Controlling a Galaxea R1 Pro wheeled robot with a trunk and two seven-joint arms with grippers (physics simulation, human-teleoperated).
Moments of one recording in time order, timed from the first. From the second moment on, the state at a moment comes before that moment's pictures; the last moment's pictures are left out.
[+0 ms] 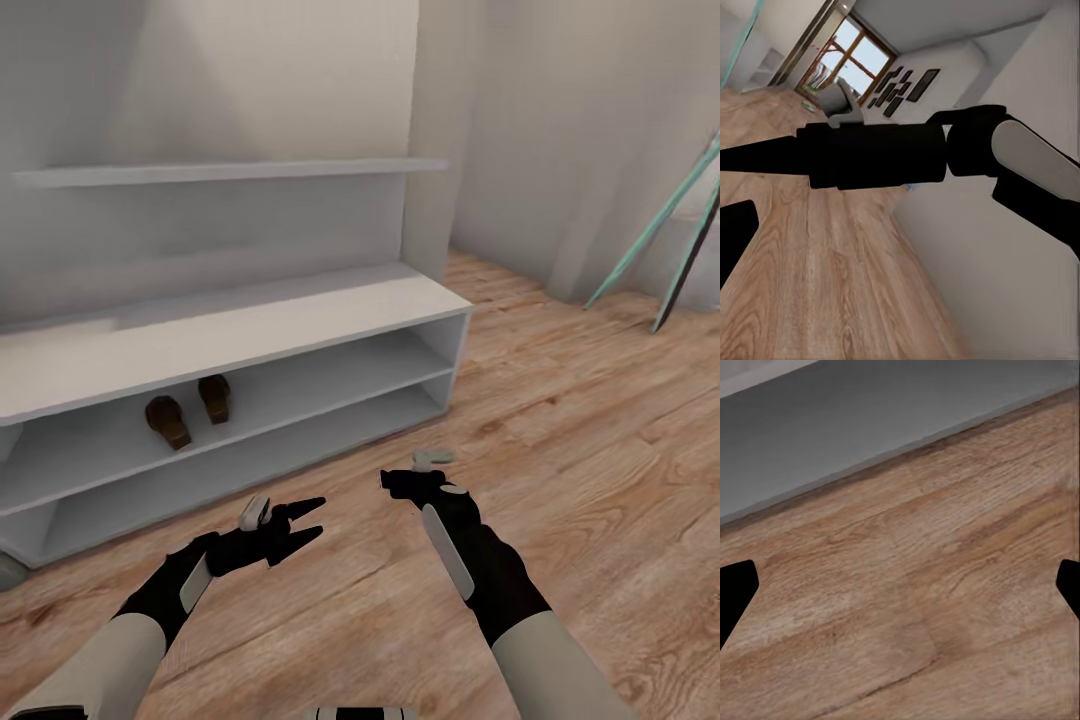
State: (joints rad) left arm -0.69 0.05 0.04 -0.52 0.35 0.00 -1.57; right arm -0.64 0.12 0.27 -1.08 -0.28 0.55 -0.23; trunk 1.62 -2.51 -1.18
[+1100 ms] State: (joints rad) left arm -0.69 0.05 0.04 -0.52 0.35 0.00 -1.57; right arm -0.64 0.12 0.27 -1.08 -0.28 0.55 -0.23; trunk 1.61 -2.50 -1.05
